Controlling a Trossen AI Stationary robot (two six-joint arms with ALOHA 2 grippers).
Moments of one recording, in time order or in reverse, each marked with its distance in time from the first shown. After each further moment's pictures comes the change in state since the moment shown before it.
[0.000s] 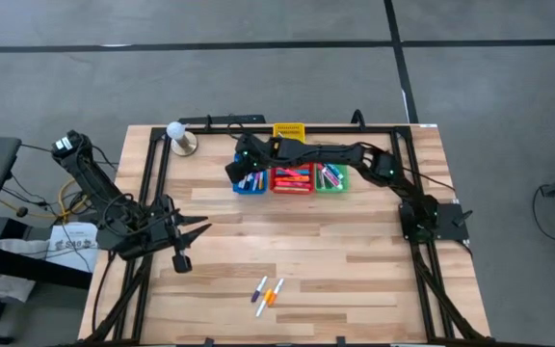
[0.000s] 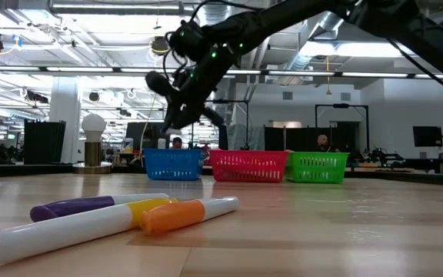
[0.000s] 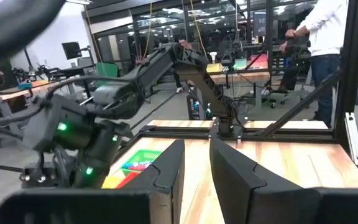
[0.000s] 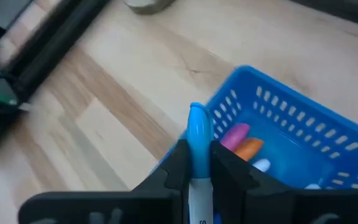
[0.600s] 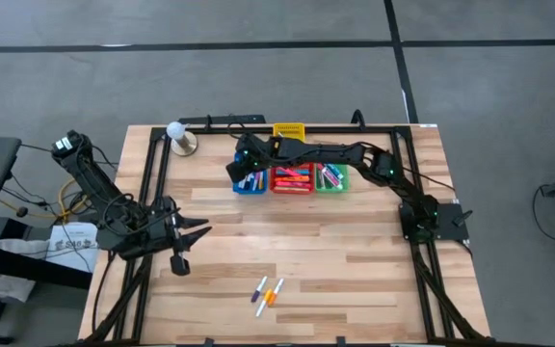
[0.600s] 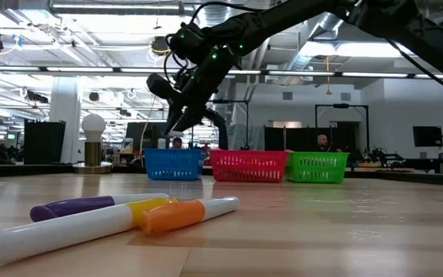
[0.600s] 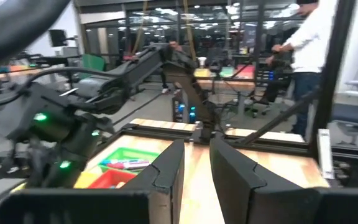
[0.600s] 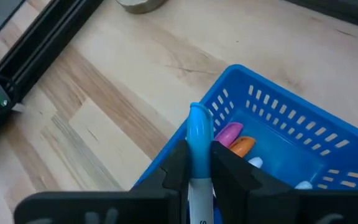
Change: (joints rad) left arm 0.000 0.000 0.000 0.003 0.038 -0.115; right arm 0.000 0.004 0.000 -0.016 0.009 0.006
